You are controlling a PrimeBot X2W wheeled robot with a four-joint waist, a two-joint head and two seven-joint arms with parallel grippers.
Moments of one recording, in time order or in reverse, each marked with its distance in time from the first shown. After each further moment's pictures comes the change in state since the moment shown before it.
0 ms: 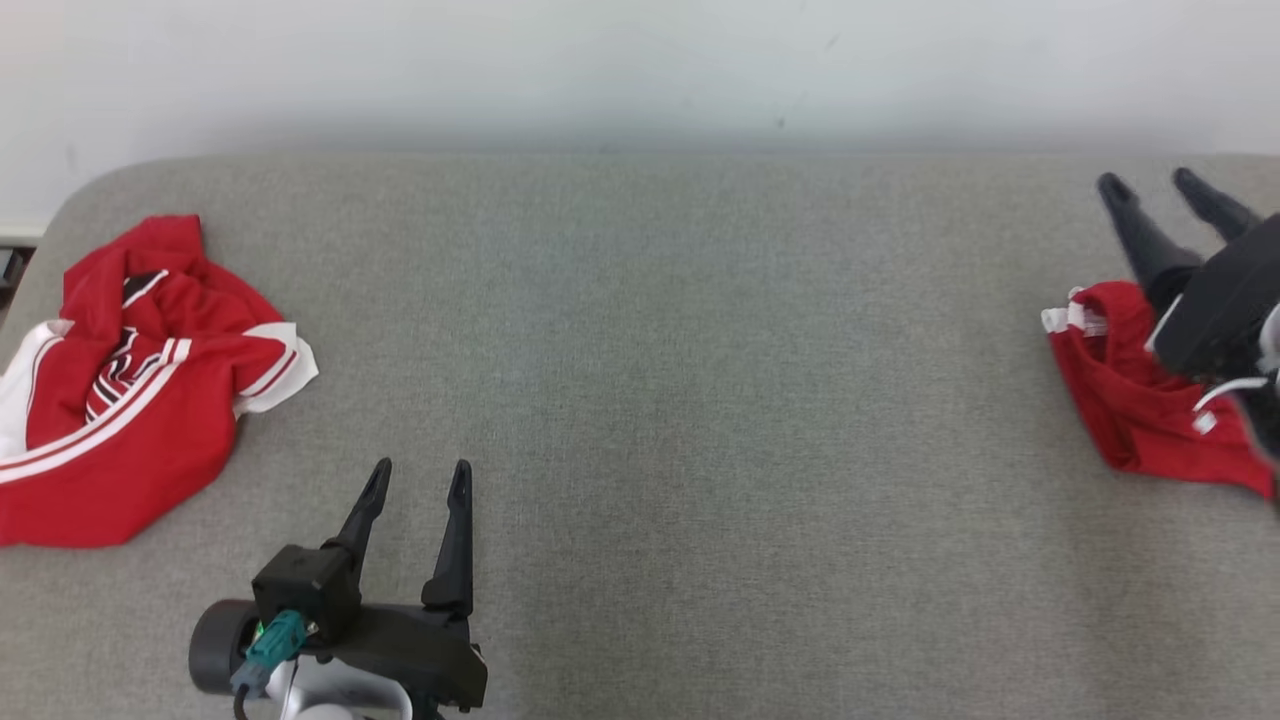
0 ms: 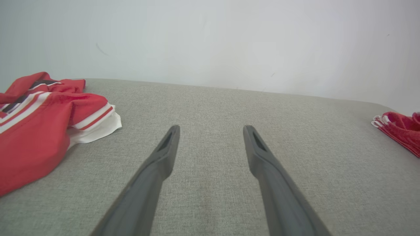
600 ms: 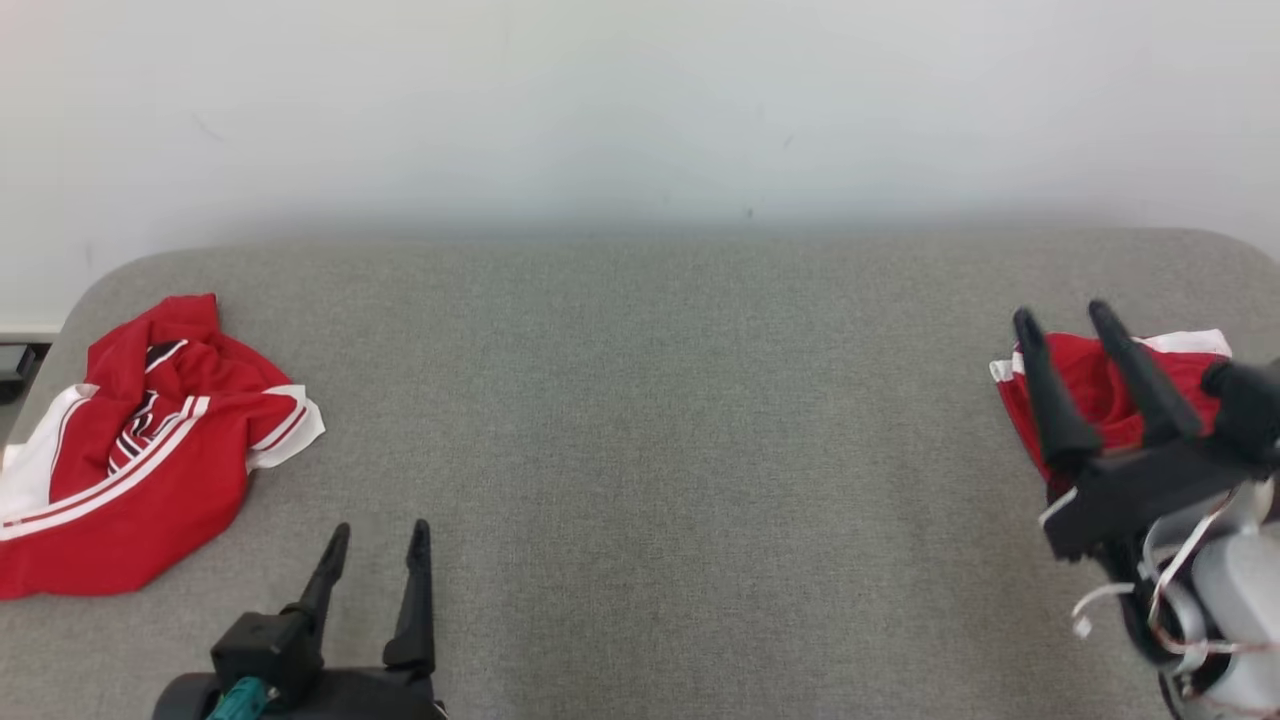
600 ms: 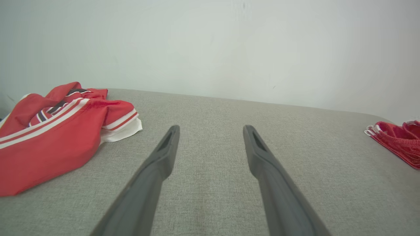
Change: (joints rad) left arm 0.117 0.017 0.048 -0.029 -0.006 0.009 -0.017; right arm 0.352 0.104 -0.020 -0.266 -0.086 -0.094 -0.365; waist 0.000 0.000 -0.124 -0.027
